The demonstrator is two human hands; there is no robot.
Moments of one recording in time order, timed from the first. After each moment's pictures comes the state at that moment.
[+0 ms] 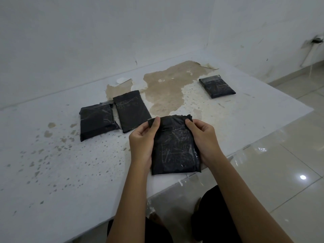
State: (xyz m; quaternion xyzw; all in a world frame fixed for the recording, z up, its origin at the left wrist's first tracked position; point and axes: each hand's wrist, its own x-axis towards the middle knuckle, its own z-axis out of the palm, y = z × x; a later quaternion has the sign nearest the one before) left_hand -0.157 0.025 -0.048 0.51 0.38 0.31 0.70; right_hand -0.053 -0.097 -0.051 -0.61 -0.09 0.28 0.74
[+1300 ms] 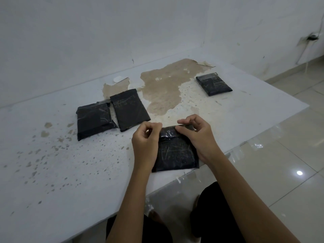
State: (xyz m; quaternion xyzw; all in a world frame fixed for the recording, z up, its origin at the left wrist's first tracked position) left_hand -0.162 0.010 -0.055 0.65 0.31 0.37 0.59; right_hand -0.053 -0.102 -0.055 -0.60 -0.18 0.26 0.74
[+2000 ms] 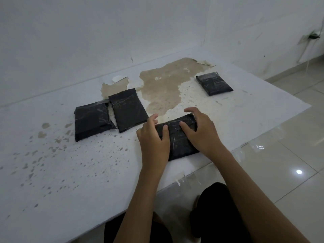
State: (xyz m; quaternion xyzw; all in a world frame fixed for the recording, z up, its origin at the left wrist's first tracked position) left_hand -0.142 0.000 -0.066 0.81 0.35 0.33 0.33; right_hand -0.029 -0.103 -0.058 -0.82 -0.35 0.03 0.45
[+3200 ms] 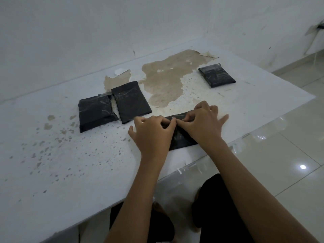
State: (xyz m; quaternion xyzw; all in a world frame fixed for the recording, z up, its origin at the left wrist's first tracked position) left_hand -0.151 -0.005 -0.049 0.85 0.42 0.26 0.17; right_hand -0.044 -0.098 -0.044 -0.93 -0.24 0.03 0.27
